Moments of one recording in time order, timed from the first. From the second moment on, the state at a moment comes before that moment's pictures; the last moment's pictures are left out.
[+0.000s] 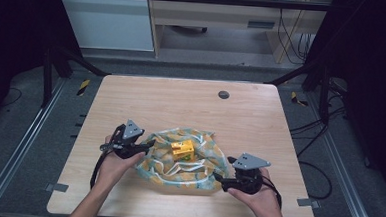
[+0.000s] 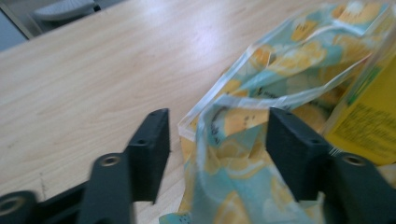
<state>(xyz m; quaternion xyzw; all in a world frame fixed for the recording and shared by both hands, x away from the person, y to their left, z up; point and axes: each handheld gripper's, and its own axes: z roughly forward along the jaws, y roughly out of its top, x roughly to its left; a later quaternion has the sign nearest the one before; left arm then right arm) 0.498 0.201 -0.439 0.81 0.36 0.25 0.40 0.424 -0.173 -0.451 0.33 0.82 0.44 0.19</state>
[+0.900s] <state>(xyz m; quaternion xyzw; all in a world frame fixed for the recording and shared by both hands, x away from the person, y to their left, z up) 0.452 0.274 -0.384 0.77 0.38 0.27 0.43 0.433 -0.237 -0.395 0.41 0.72 0.49 0.28</state>
